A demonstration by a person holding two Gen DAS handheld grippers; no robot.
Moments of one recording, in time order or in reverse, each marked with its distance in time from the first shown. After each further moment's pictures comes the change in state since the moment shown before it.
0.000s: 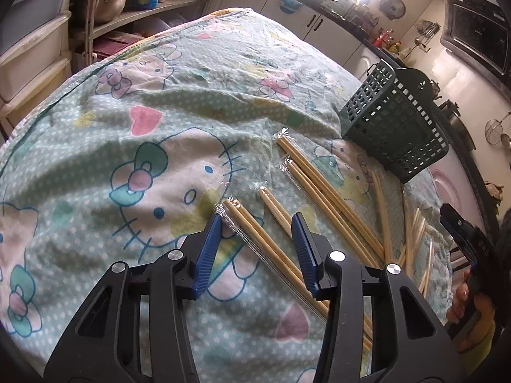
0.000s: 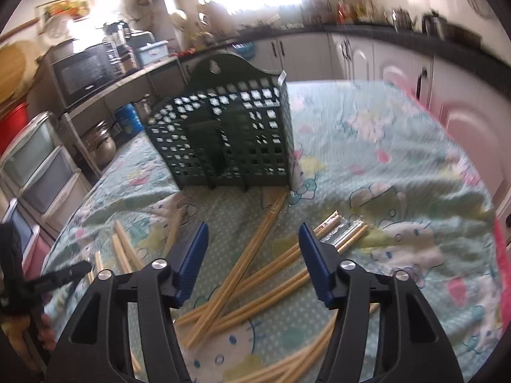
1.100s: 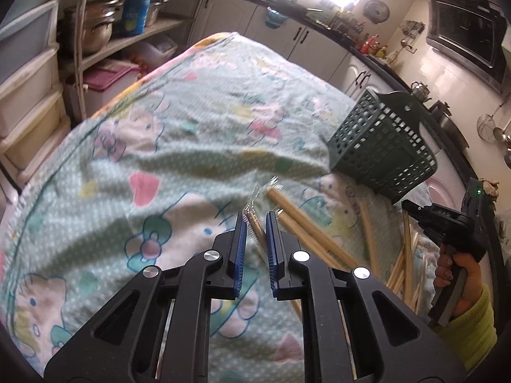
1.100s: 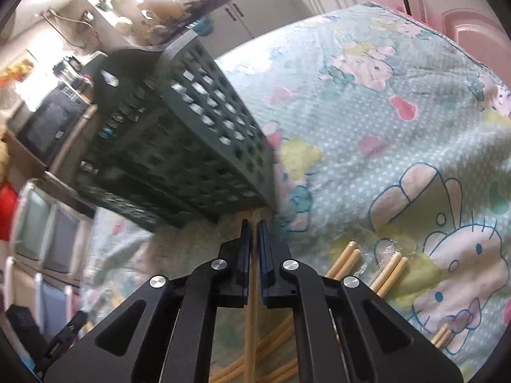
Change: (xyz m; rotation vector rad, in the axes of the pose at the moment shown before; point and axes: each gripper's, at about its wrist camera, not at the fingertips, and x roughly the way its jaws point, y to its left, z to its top) left arm -0.020 -0.011 0.040 0.079 -0.072 -0.028; right arm 0.075 -0.060 0.039 0.323 0.148 0.112
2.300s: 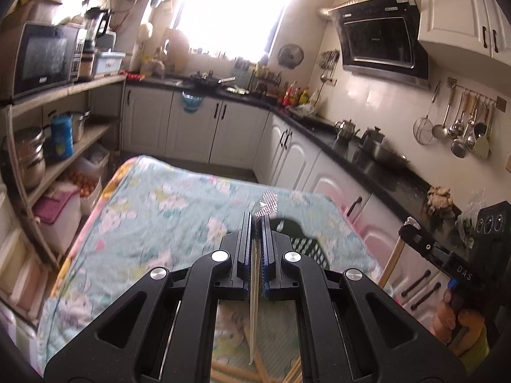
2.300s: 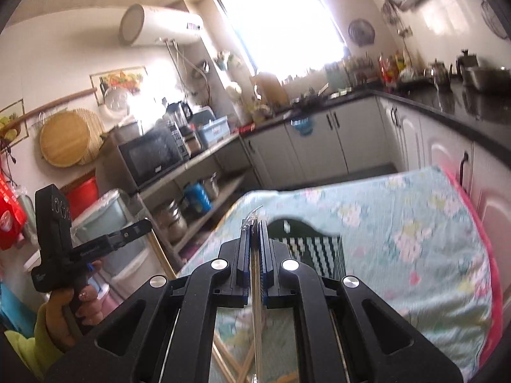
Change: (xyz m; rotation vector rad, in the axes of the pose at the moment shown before) left arm -0.067 -0.168 0.119 0.284 -0.315 -0.177; right arm -0.186 0.098 0.041 -0.348 -0.421 0.269
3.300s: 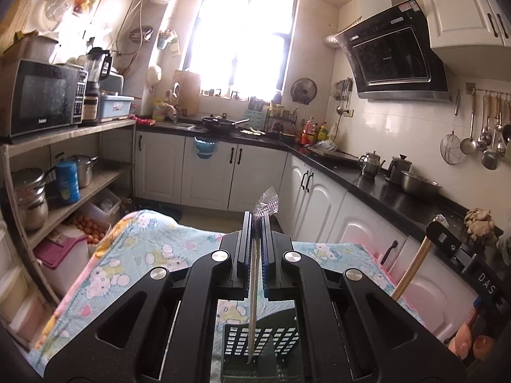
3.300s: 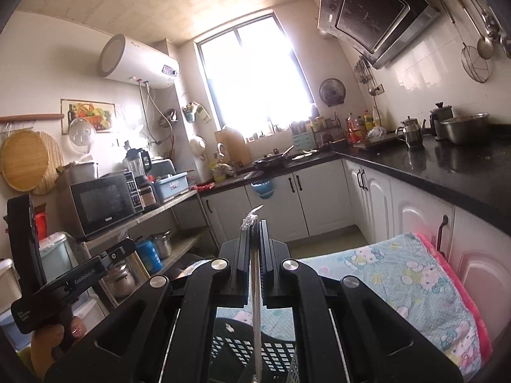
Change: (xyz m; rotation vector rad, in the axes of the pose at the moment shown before) left arm 0.091 -0.014 0.025 0.051 -0.193 0.109; right arm 0.071 -0.053 0.032 -0.069 -0.263 -0.203
